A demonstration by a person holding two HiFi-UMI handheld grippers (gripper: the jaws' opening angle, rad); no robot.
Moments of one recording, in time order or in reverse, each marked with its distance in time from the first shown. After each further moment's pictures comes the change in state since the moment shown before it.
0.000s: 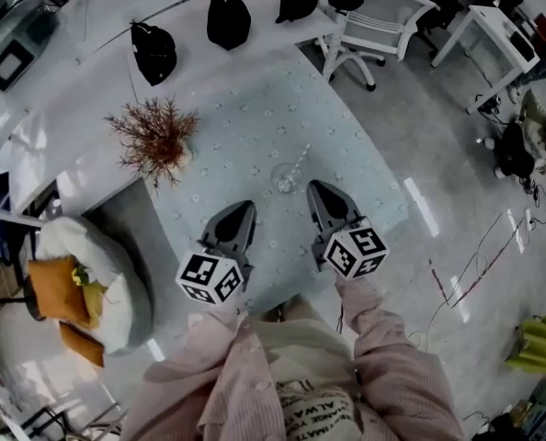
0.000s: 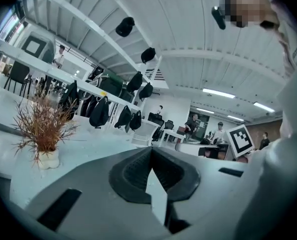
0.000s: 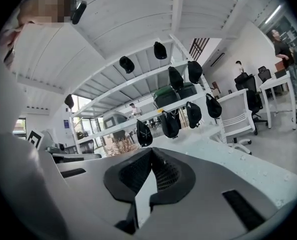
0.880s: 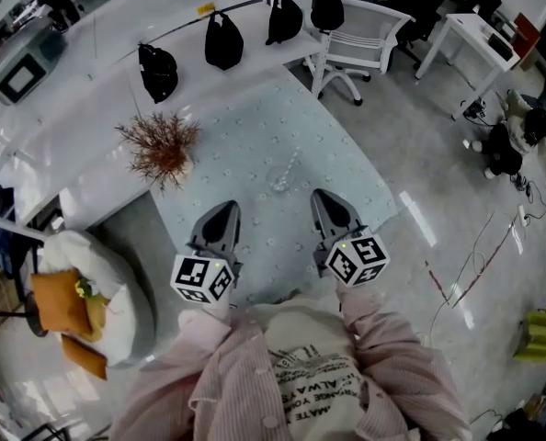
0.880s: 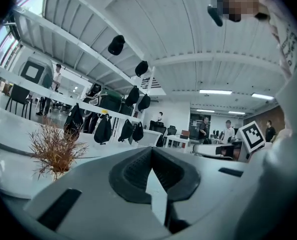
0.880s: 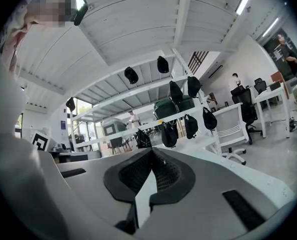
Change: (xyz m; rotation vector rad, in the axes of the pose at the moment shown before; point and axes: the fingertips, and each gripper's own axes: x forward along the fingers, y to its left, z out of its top) left arm -0.050 -0.013 0.040 0.124 -0.100 0.043; right arm -0.066 0.030 0.034 -0.041 -0.106 -0.043
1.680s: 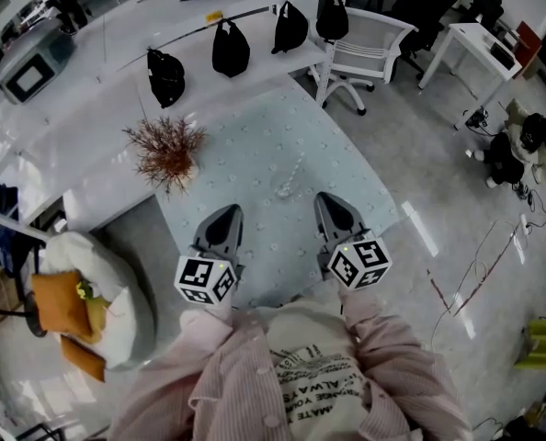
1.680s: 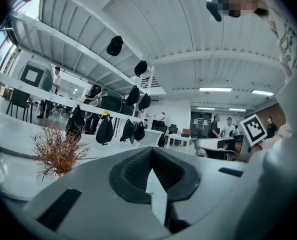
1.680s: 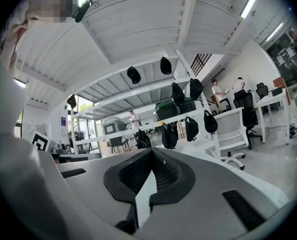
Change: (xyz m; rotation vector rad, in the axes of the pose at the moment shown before) left arm -0.004 0.004 -0.001 0.026 0.004 0.015; right arm 0.000 0.006 0.009 -0.045 -0.004 -0.003
